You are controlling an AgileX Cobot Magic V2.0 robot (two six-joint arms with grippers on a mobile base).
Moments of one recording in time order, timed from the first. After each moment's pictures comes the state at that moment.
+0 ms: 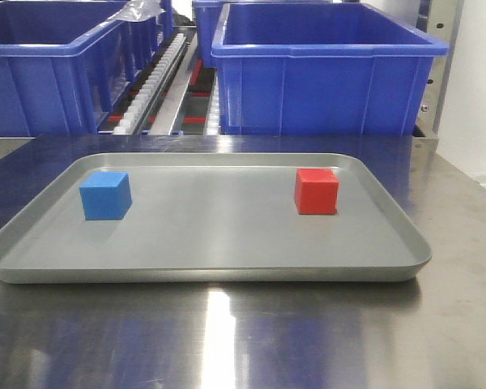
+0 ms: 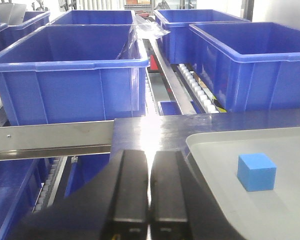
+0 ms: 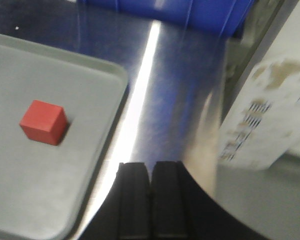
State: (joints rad) left arm -0.14 -0.01 0.01 -0.07 0.04 0.09; right arm 0.33 0.93 -0.66 -0.22 0.36 0.27
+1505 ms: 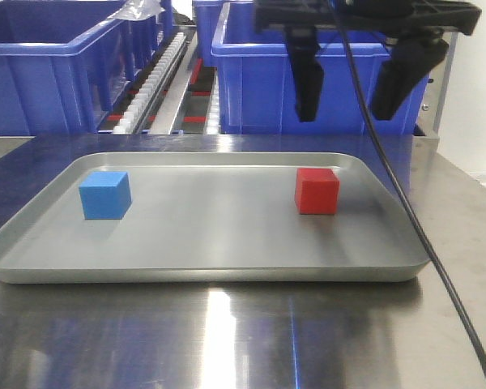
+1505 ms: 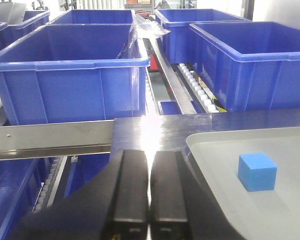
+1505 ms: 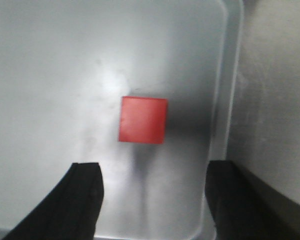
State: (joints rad) left arm -0.14 -0.01 0.01 -0.07 0.04 0.09; right arm 0.59 1.72 -1.51 -0.12 1.07 0.59
